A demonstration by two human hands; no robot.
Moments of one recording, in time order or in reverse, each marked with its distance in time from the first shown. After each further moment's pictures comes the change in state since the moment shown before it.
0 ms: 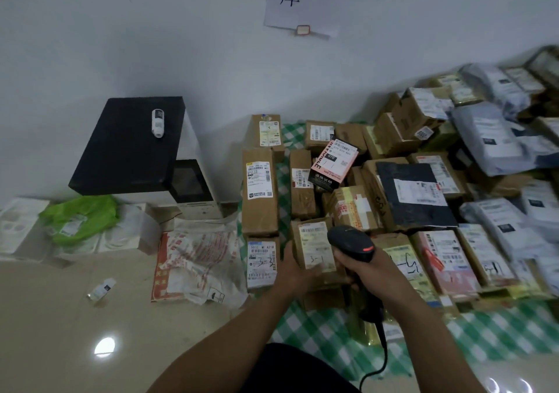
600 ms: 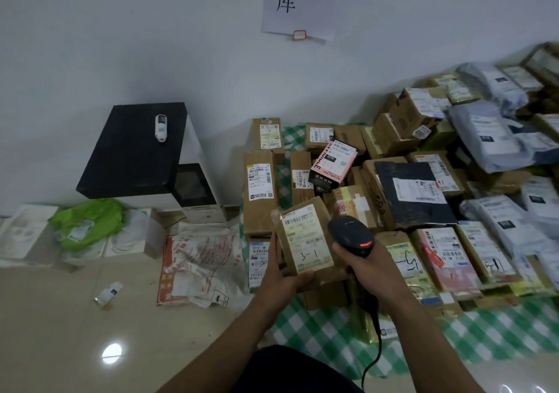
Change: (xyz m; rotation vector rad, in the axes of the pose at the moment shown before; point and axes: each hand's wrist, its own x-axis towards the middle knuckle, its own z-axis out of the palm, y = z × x) left_hand -0.067 0.029 -0.037 -0.276 -0.061 0.045; right_hand -0.010 -0.007 0.007 0.013 0.103 -0.129
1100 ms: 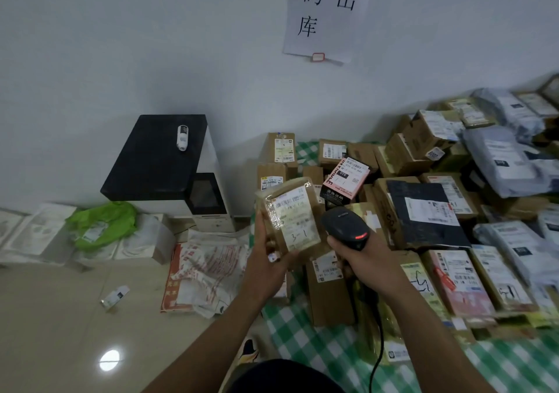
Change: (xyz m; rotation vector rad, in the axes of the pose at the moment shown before) left_hand 0.006 0.049 -0.034 0.282 0.228 0.355; right_hand 0.006 -0.048 0.015 -0.096 -0.141 -0.150
